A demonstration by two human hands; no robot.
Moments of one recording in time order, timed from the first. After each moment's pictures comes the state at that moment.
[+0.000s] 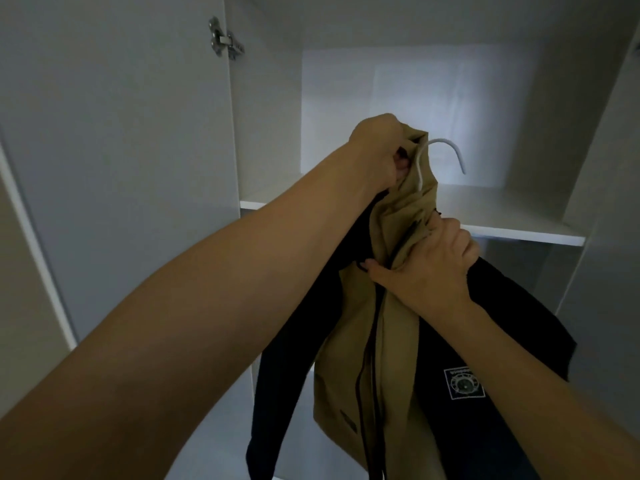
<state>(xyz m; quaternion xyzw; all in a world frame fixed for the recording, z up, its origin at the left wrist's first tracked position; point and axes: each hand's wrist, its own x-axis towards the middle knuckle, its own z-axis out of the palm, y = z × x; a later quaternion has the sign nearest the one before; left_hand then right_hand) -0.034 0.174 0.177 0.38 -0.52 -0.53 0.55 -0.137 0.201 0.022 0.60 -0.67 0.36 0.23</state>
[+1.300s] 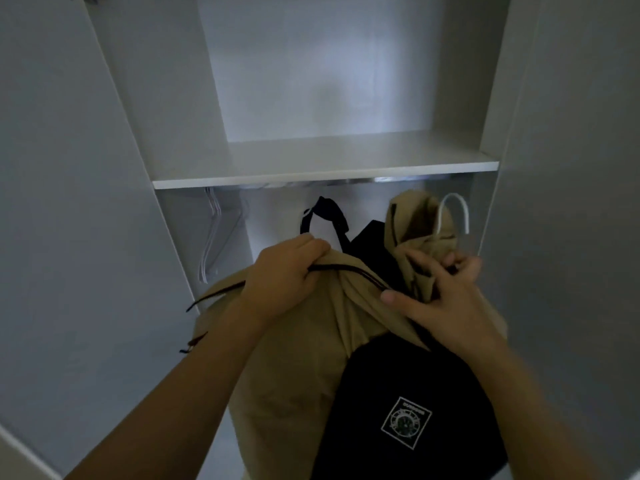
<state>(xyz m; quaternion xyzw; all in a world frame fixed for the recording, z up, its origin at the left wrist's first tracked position) 0.002 0.181 -0.040 0.28 -0.89 0.06 0.35 -0.236 0.292 -0.077 0.60 -0.67 0.44 -0.06</state>
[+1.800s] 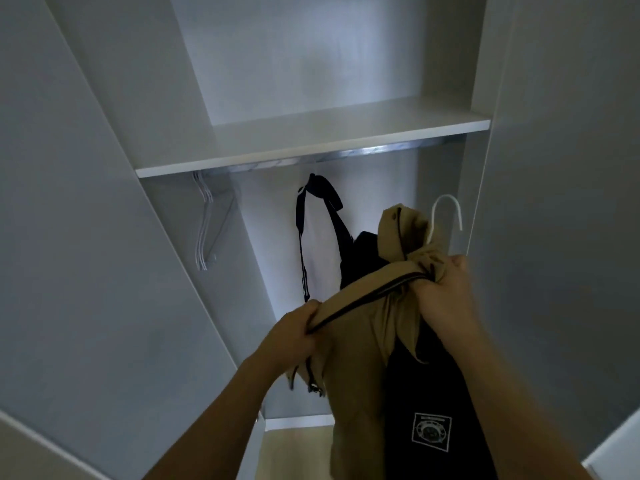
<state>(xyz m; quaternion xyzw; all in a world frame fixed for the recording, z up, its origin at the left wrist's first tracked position) 0.009 0.203 -0.167 0.43 -0.84 -0.27 0.17 -0.222 0.285 -0.126 0.42 -0.66 0.60 -0.18</state>
